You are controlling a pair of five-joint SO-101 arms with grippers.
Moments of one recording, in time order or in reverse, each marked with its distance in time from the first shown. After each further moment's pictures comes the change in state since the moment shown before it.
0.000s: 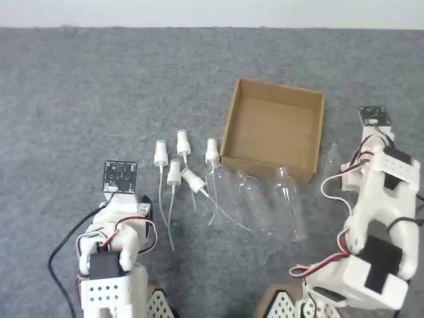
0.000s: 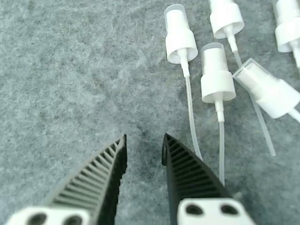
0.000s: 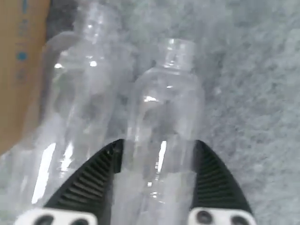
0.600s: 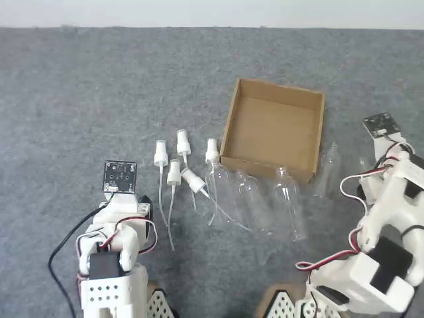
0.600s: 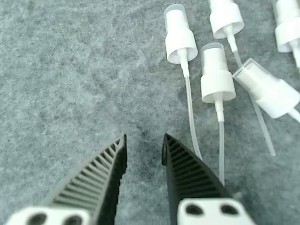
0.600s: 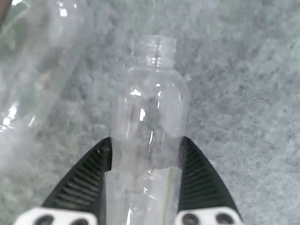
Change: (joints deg) left arm 0.0 0.0 0.0 0.0 0.0; right arm 8.8 1.1 -1.6 0.6 23.6
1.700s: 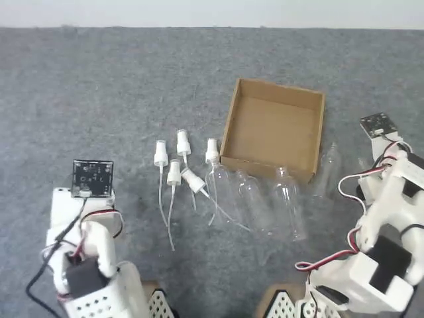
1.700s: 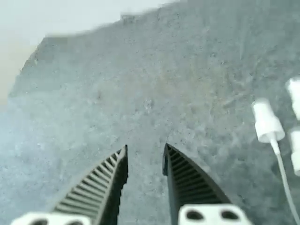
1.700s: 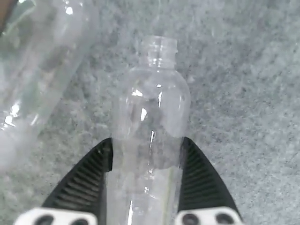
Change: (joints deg) left arm -16.2 1.3 -16.2 -4.7 -17.7; right arm -1.1 0.1 0.2 0.4 0.8
